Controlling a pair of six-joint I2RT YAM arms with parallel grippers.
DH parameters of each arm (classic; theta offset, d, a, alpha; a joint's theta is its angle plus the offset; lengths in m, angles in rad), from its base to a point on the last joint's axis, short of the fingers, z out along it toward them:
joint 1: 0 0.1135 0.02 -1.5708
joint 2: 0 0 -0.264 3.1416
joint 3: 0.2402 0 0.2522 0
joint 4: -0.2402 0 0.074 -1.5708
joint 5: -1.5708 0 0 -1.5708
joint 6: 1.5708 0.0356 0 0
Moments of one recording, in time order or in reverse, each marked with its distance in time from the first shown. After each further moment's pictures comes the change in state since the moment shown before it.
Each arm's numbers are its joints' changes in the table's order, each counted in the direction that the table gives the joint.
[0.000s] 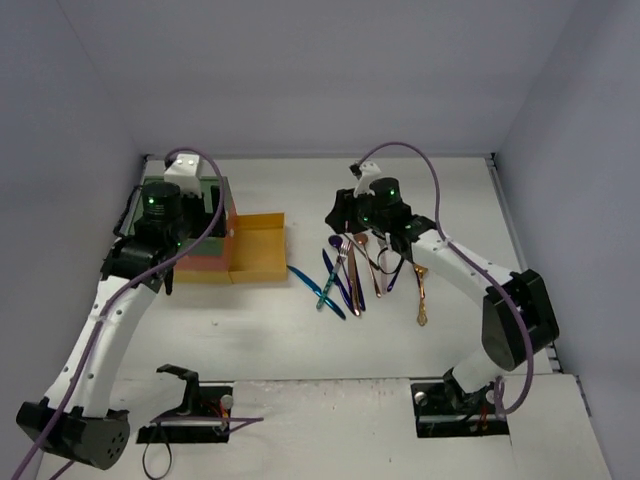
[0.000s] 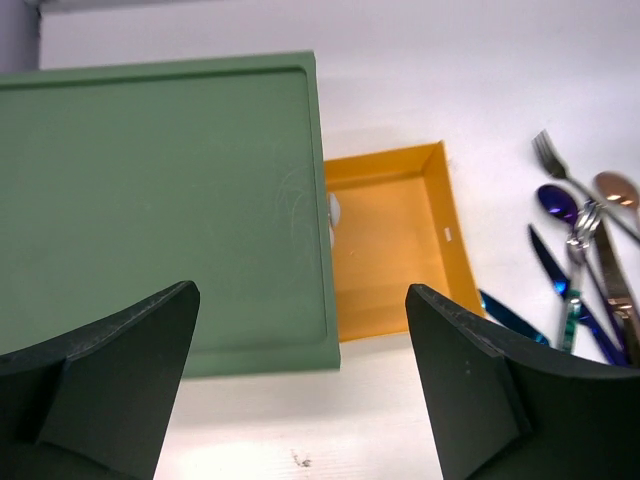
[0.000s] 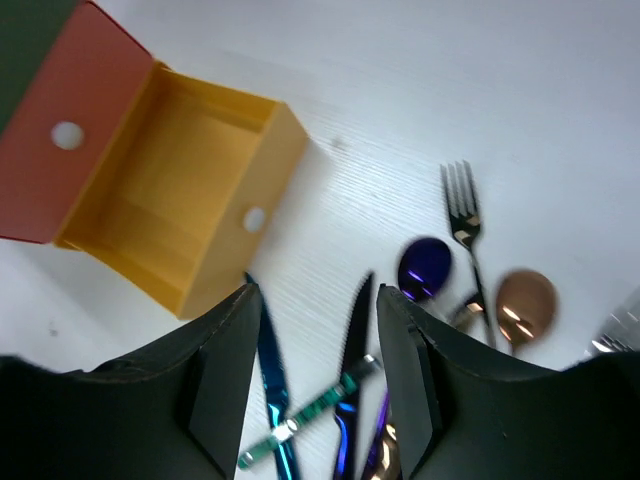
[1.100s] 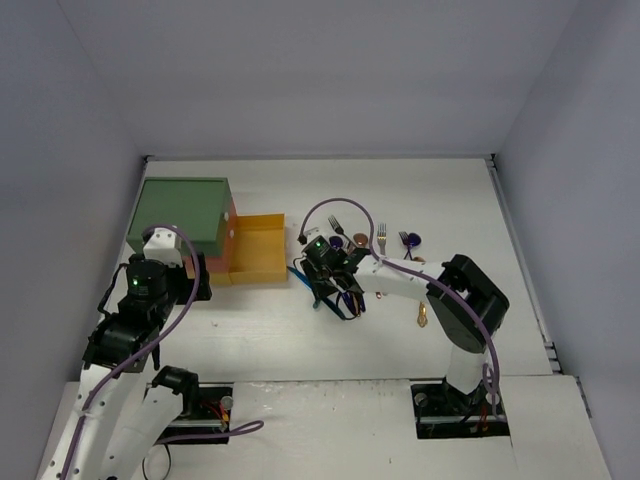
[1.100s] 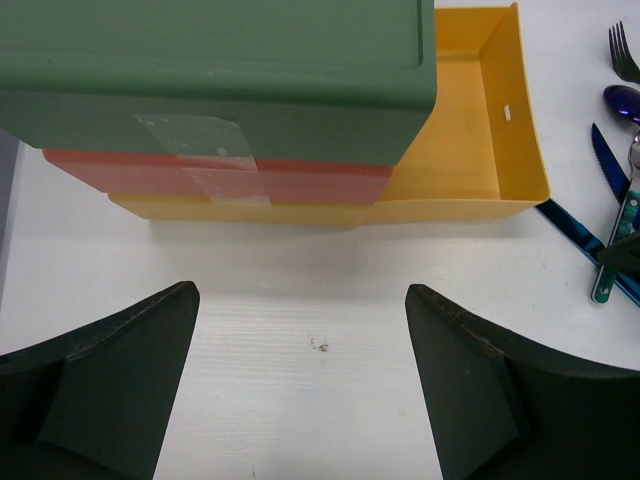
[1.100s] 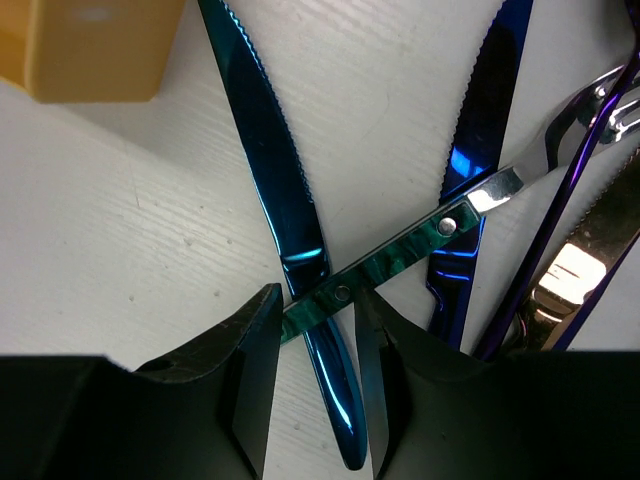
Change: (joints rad) left arm -0.002 -0.444 -0.387 -0.142 0.082 -0.084; right arm 0.346 0.240 0.009 -0.319 -0.327 0.068
